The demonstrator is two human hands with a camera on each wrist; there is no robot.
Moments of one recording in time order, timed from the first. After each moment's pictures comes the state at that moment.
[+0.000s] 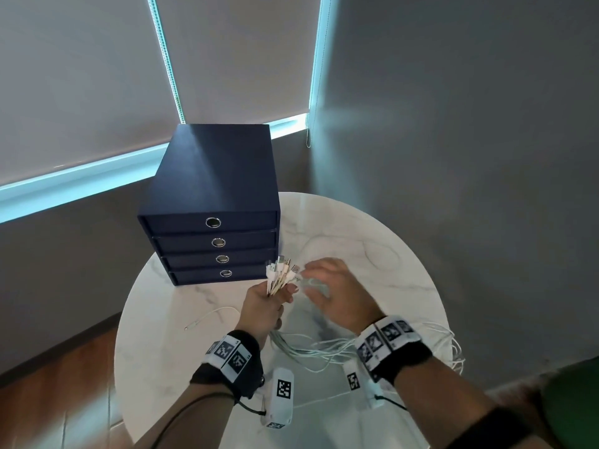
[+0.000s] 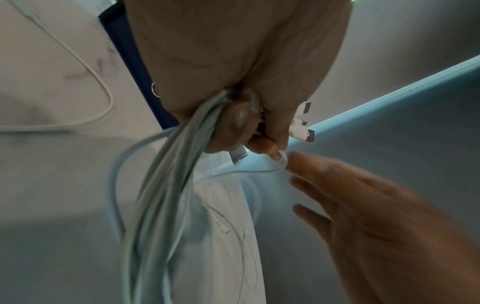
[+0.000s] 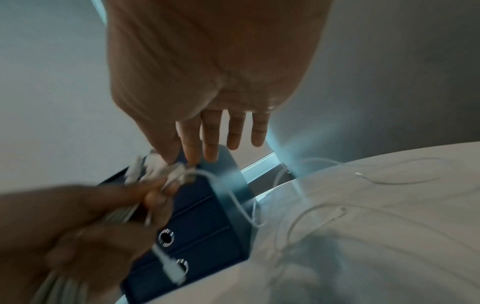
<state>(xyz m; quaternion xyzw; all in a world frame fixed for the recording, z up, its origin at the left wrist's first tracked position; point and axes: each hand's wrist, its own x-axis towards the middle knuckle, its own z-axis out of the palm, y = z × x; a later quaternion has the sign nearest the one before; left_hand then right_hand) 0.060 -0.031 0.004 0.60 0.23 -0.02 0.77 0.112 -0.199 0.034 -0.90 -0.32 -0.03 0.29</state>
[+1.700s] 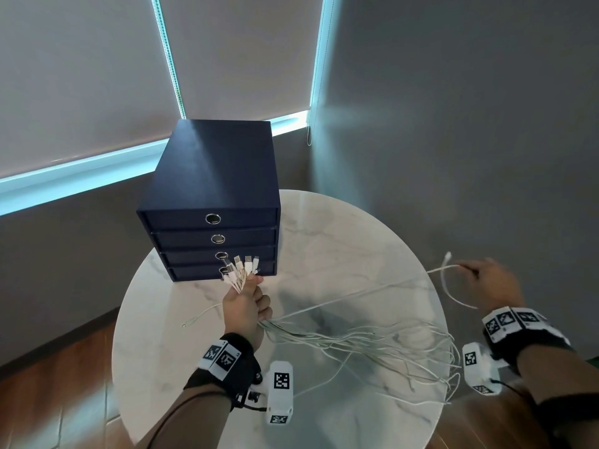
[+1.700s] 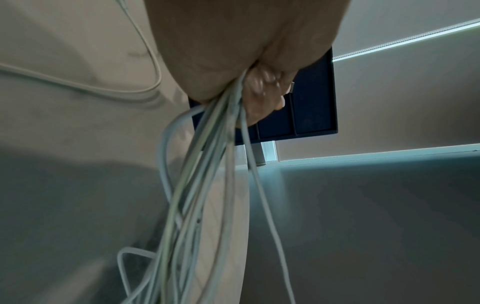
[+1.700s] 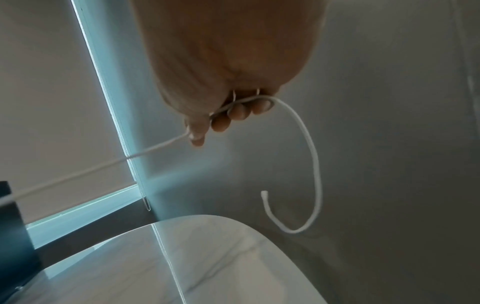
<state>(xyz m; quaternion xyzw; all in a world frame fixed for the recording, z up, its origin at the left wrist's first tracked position) 0.054 -0.018 -0.004 0.38 0.28 0.10 0.88 0.166 -0.432 0.058 -0.99 0.07 -0.05 0.10</state>
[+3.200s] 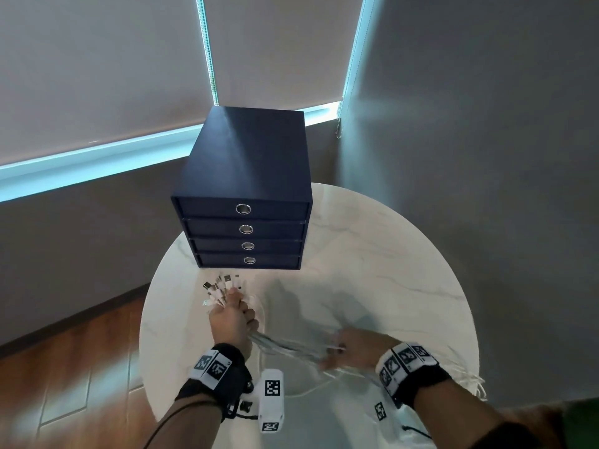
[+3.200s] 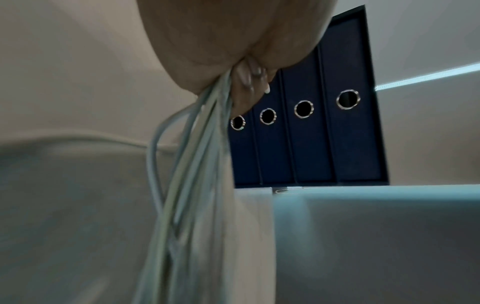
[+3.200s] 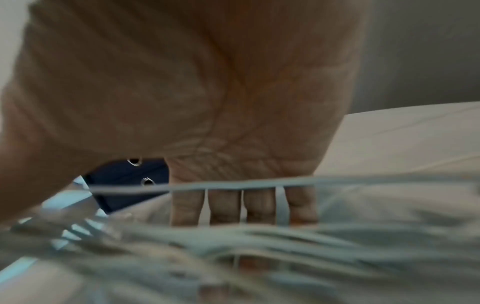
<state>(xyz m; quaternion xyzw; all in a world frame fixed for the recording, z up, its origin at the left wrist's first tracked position) 0.026 0.033 -0.041 0.35 0.41 0.17 0.82 0.089 -0.207 -0.029 -0.86 -0.25 0.43 0.13</state>
